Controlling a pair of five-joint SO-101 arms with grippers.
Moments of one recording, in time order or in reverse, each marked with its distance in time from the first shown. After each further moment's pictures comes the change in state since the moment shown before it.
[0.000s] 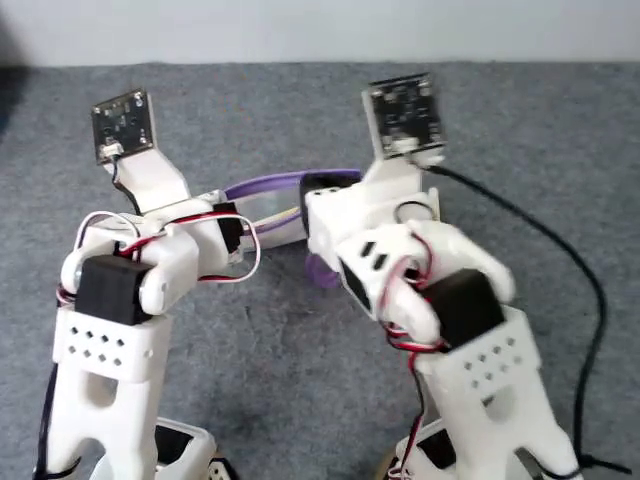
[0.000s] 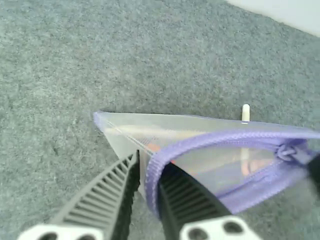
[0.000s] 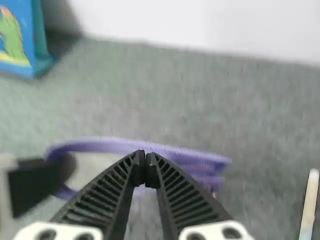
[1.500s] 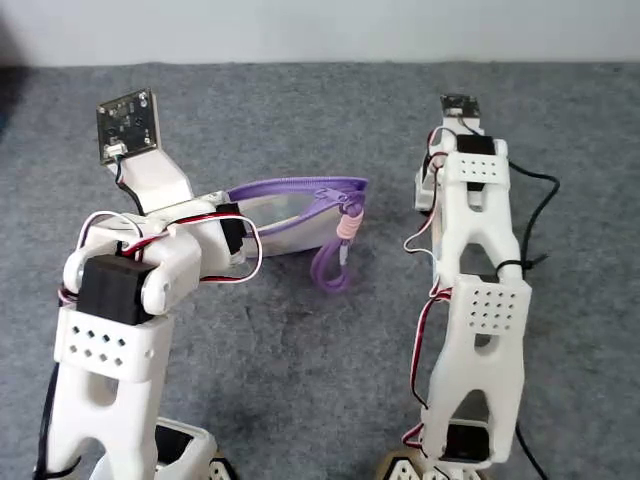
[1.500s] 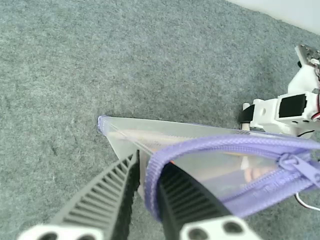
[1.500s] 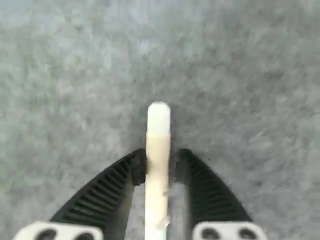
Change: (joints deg) left arm 0.1 0.0 0.0 0.0 -0.1; right arm 31.5 90.4 -52.7 13.1 15.4
